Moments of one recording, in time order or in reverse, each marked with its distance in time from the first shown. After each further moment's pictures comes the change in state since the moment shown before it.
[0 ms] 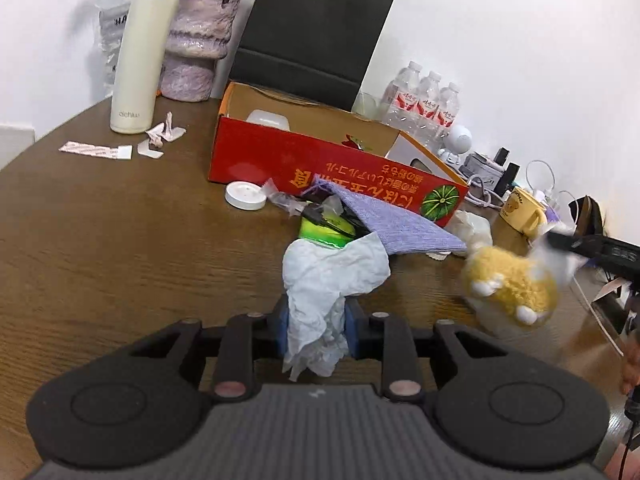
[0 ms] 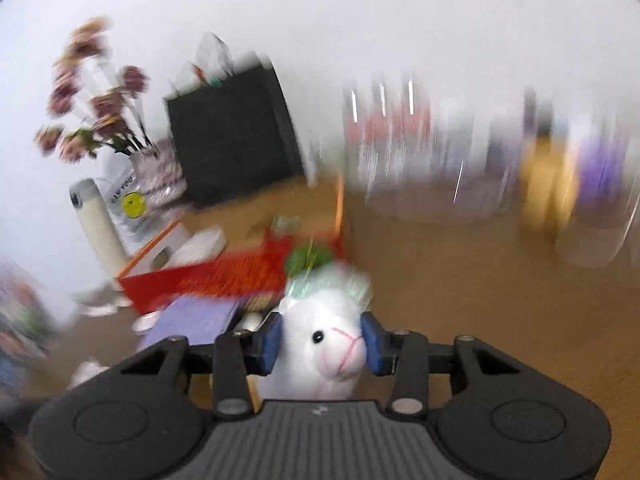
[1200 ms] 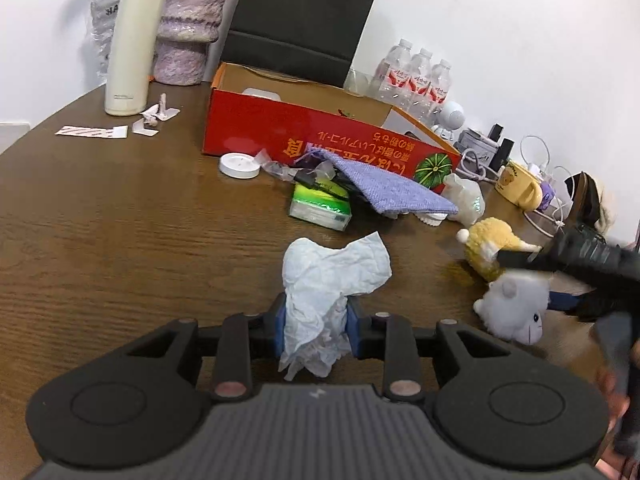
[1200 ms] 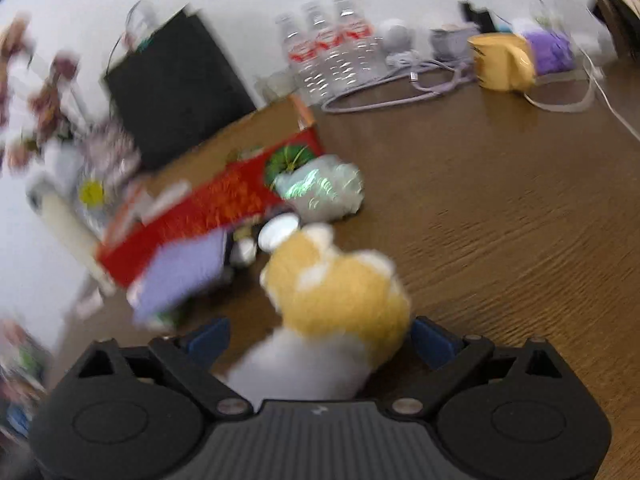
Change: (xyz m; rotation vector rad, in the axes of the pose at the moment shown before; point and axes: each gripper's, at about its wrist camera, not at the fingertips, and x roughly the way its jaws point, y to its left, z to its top) left arm -0.002 -0.001 -0.019 0.038 0.047 -0.007; right arm 0.034 0.027 -0.042 0.307 0.263 -0.034
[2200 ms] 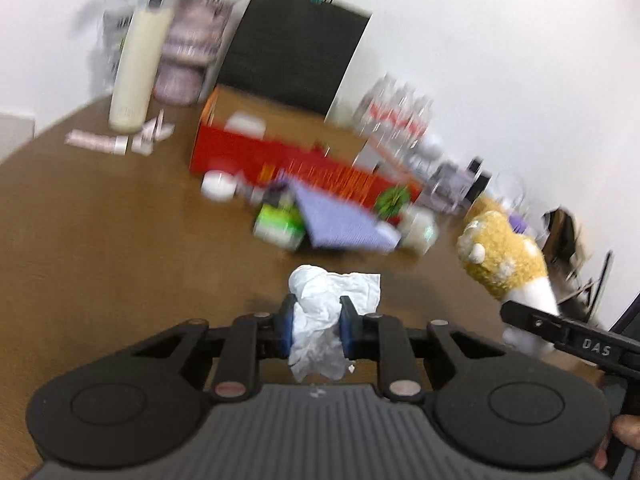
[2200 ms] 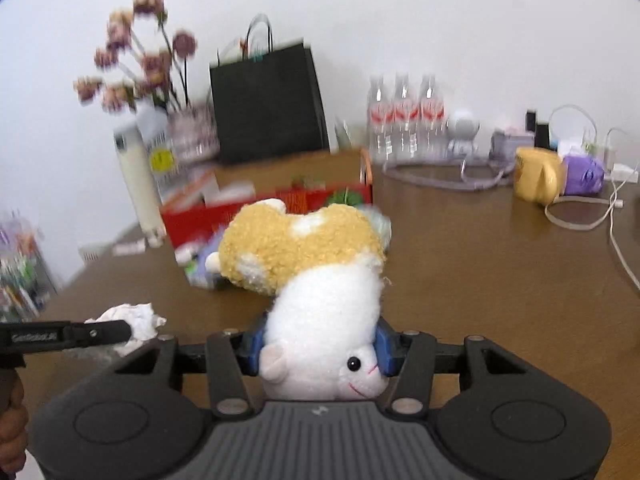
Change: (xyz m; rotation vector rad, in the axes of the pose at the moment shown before) left arm -0.059 -0.029 0.006 -0.079 -0.084 -0.046; right arm -0.095 -0.004 -0.025 -0.308 -0.163 0.068
